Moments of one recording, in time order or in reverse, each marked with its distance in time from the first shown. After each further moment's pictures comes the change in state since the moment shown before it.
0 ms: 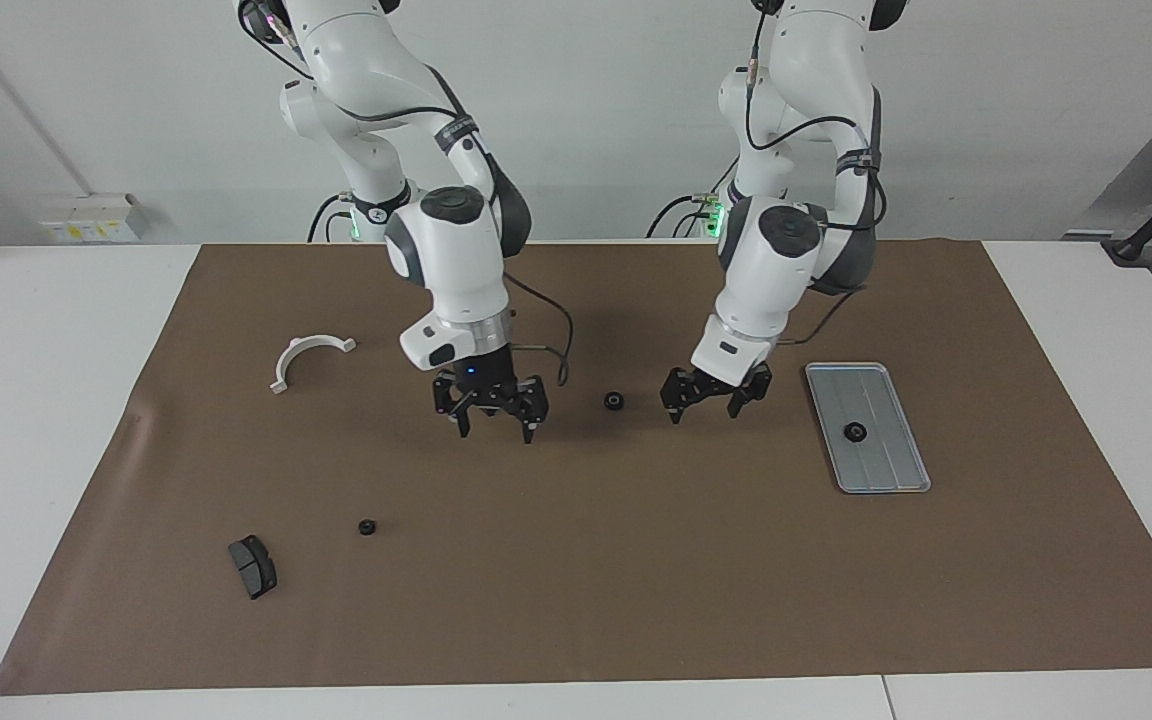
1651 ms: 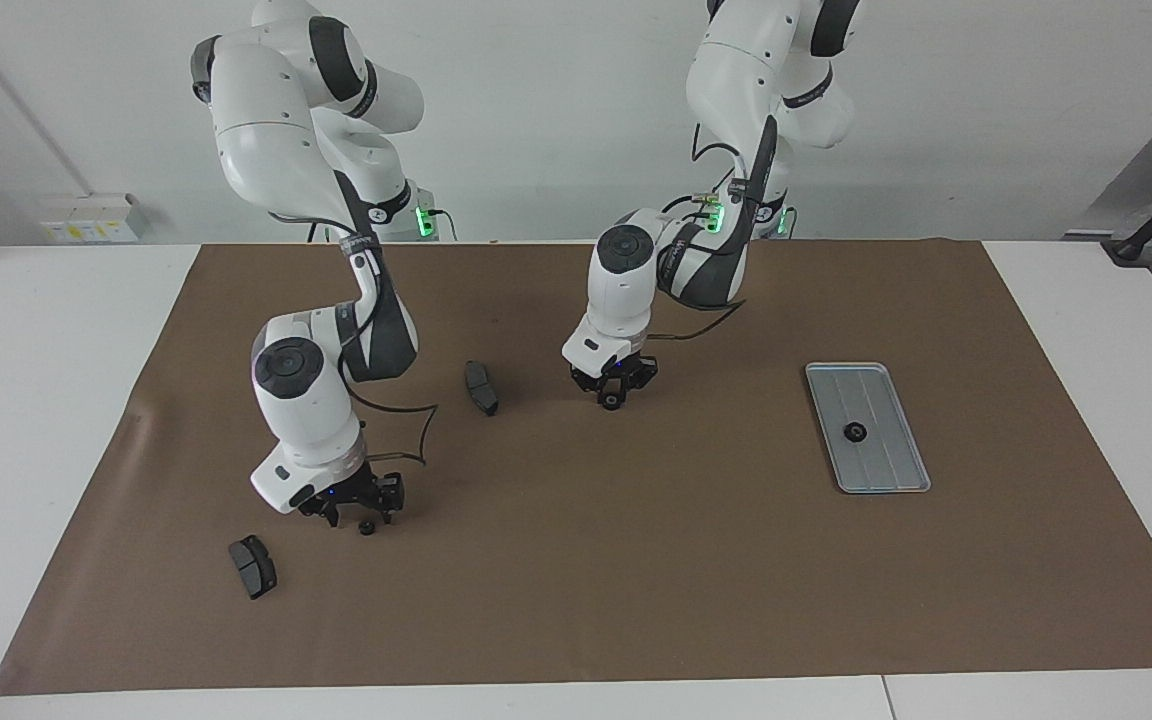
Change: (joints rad) left arm -0.041 0.050 0.014 0.005 0.020 0.000 0.000; right arm -0.013 0.246 0.008 0.259 0.032 -0.138 -0.072
